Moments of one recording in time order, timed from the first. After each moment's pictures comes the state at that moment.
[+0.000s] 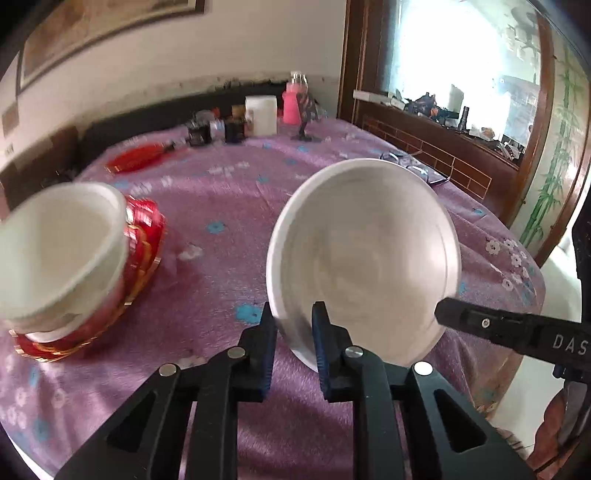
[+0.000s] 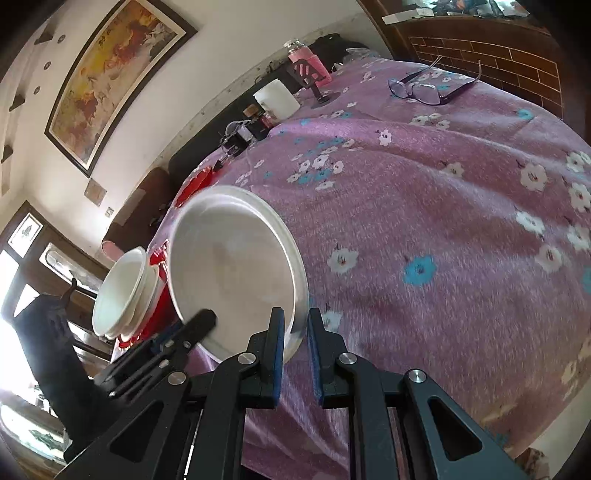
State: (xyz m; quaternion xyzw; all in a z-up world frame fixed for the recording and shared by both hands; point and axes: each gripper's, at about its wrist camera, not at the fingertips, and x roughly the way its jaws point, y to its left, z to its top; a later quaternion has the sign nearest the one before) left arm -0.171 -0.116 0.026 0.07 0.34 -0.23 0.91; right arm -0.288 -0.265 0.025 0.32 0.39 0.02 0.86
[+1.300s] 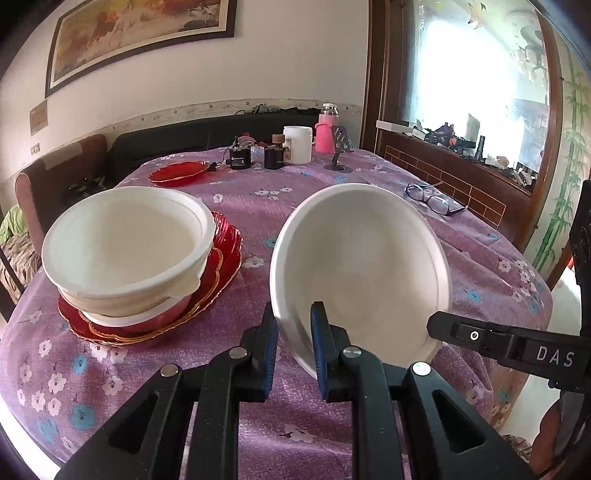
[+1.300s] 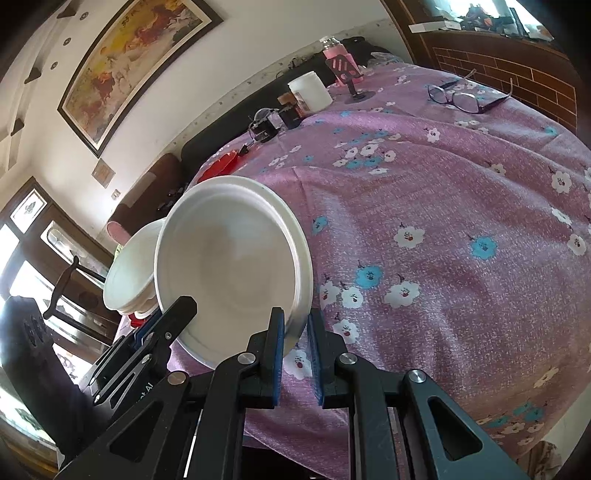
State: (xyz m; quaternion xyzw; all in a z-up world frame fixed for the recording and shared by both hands) left arm -0.185 -0.062 0.038 0.05 0.30 -0.20 0.93; right arm -0.278 -0.211 0.037 0.29 0.39 0.04 0.88
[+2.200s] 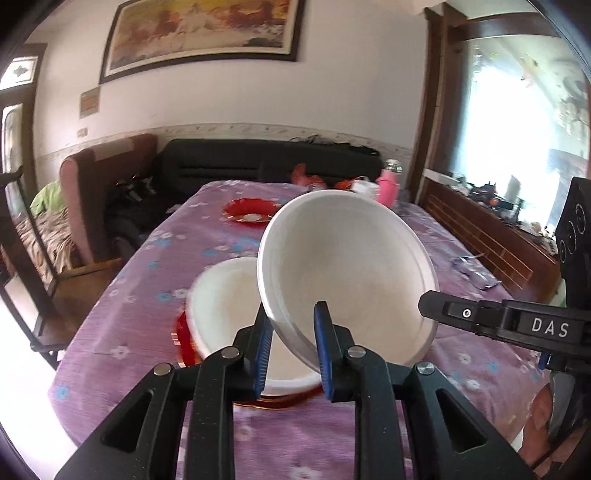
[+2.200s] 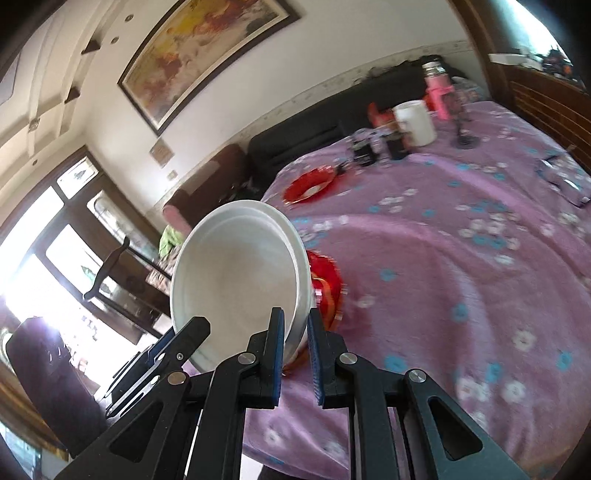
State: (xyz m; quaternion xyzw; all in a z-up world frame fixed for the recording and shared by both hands) left arm -0.157 0.046 0.119 -0.03 0.27 -0.12 0.96; right arm -0.197 -0.121 0.128 0.23 0.36 0.16 0.89
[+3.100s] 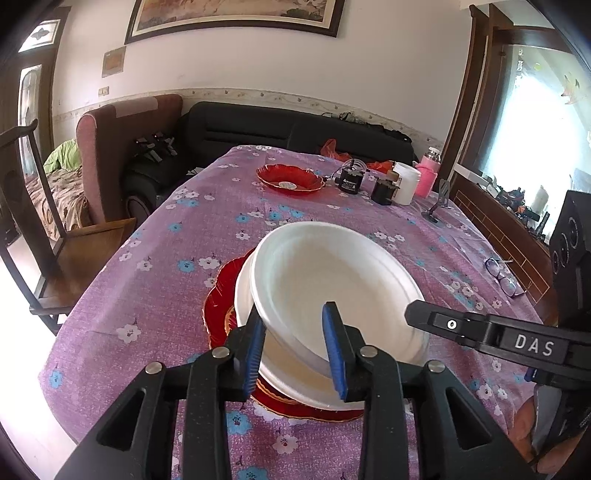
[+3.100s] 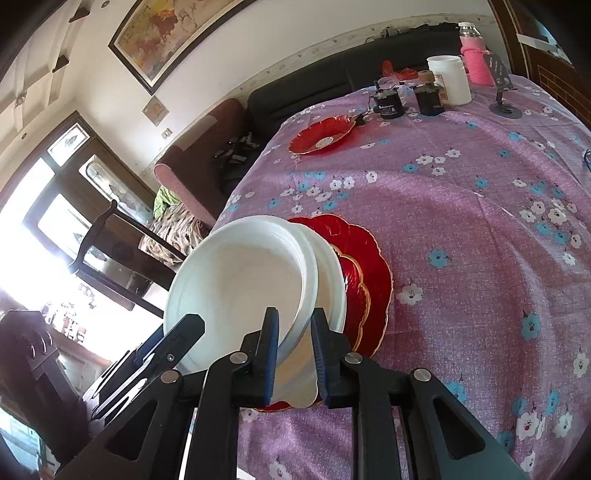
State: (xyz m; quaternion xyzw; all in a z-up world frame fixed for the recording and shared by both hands) left arm -0.115 0.081 0.090 -0.07 0.32 -0.09 0.94; right arm -0.137 -0.077 0.086 0.21 0.43 0.17 0.86
